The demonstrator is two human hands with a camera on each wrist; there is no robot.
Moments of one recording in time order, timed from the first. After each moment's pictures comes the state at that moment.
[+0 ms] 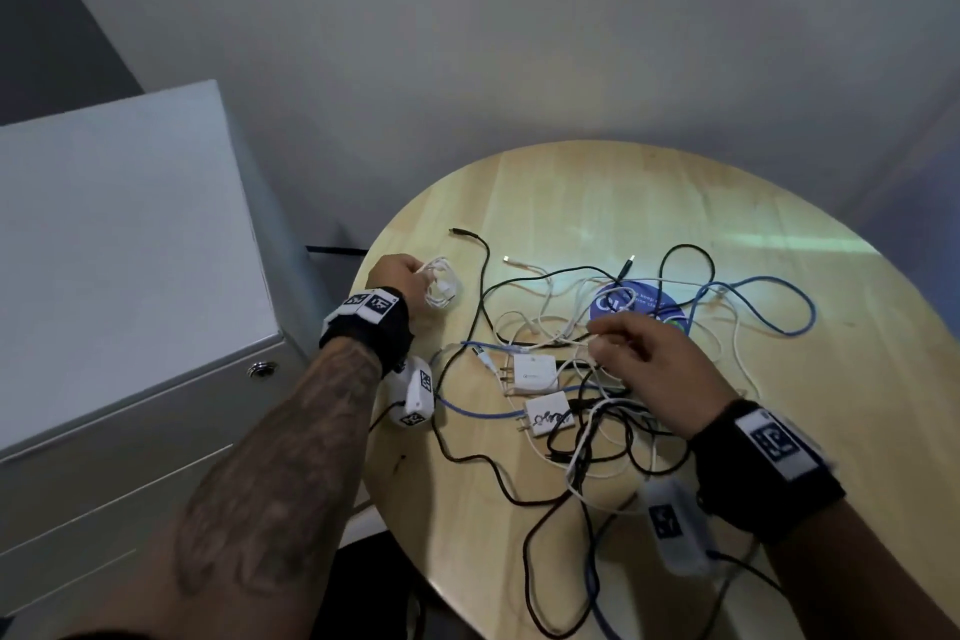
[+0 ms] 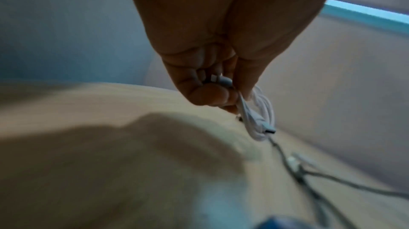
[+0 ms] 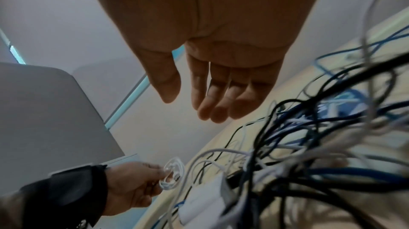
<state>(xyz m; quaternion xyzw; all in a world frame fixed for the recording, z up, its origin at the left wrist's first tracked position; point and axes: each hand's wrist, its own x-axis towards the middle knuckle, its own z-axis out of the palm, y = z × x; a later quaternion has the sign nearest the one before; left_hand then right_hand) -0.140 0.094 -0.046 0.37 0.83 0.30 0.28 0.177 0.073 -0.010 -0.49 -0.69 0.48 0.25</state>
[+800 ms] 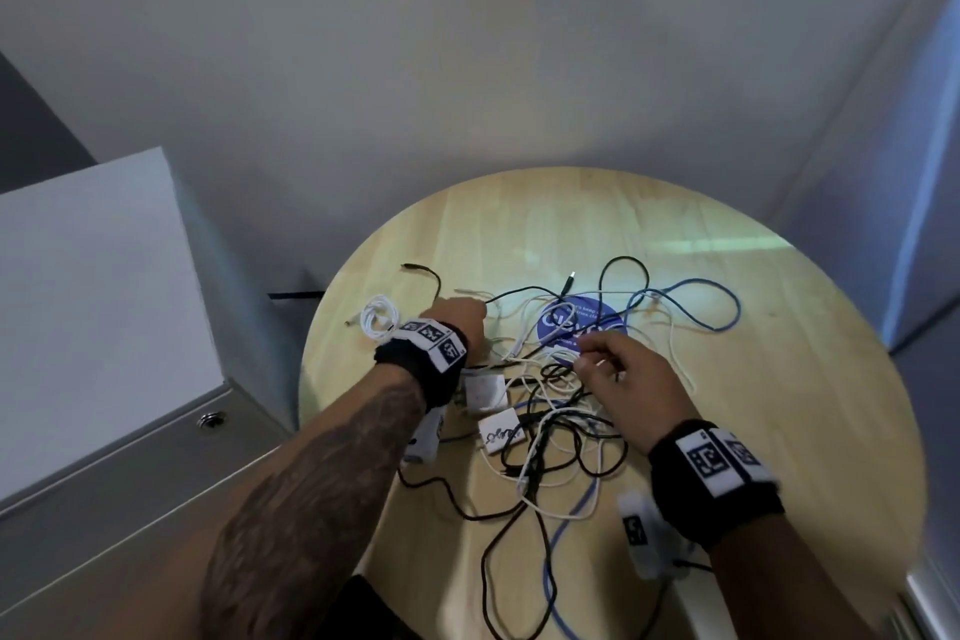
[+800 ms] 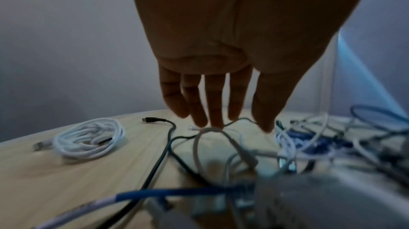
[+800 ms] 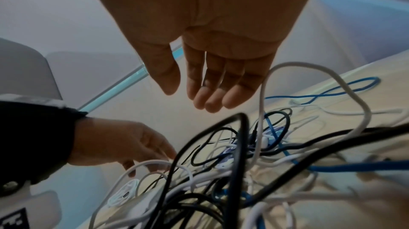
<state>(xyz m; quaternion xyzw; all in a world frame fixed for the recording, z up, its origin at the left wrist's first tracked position) -0.030 0.119 -0.035 0.67 0.73 -0.05 0.16 0.213 0.066 -0.016 -0.56 -0.68 0.38 0.29</state>
